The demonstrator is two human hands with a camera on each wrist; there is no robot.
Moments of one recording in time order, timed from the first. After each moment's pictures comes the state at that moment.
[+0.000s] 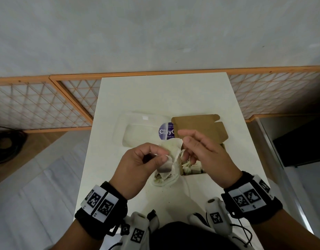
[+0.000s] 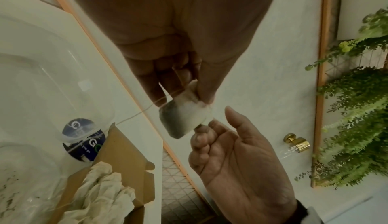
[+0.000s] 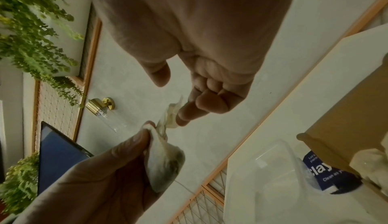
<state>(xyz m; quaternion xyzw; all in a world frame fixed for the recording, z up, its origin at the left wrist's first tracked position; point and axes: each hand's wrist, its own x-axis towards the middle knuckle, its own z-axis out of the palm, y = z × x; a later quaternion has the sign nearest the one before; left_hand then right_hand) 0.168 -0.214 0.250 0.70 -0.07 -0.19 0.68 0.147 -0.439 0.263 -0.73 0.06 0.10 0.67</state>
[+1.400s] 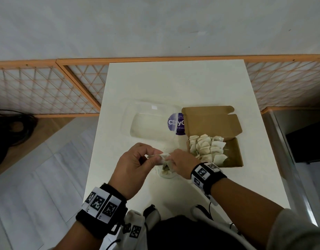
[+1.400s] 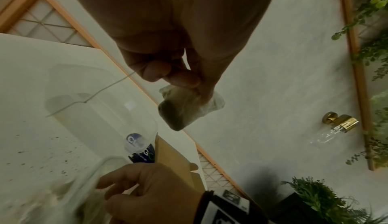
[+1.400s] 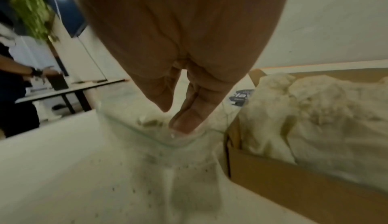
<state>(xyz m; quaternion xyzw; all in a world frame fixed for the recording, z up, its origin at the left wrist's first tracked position) 0.160 -0.186 0.229 0.81 -0.03 -0.16 0.56 0.186 -0.389 0.099 -0.92 -0.11 0.31 0.22</state>
